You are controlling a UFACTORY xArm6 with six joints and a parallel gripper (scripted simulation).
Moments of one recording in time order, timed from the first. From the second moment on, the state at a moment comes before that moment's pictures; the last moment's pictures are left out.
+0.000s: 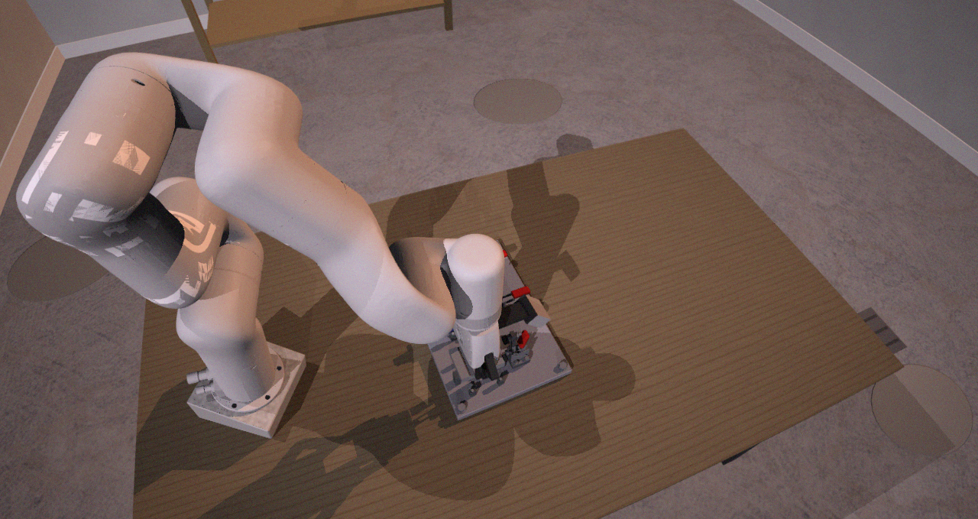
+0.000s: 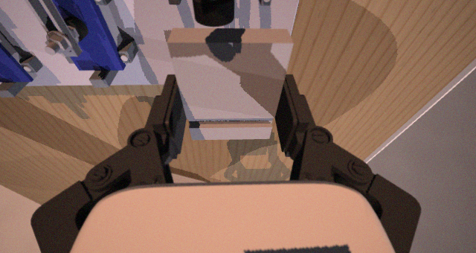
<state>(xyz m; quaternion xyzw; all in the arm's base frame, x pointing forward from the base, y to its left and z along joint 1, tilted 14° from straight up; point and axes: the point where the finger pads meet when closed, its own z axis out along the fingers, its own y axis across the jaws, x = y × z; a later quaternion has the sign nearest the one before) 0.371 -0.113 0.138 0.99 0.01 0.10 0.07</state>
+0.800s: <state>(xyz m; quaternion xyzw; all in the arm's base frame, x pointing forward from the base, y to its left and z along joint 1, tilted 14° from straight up) 0.371 -0.151 0.144 0.99 0.01 0.10 0.07</state>
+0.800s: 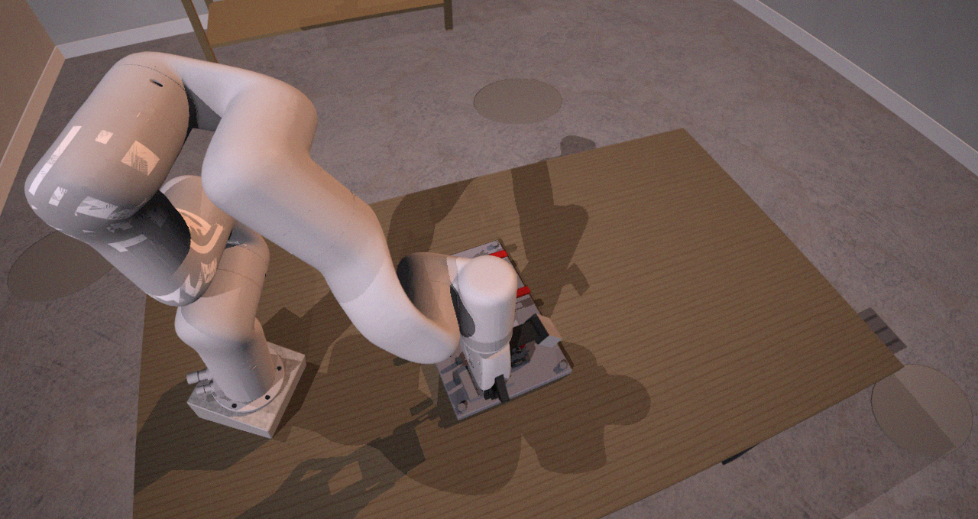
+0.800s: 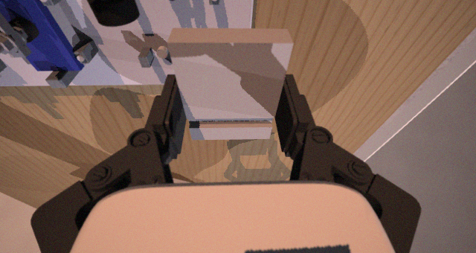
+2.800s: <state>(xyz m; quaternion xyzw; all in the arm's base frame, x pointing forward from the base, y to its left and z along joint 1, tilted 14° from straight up) 0.372 -0.230 0.155 0.99 0.01 0.10 0.07</state>
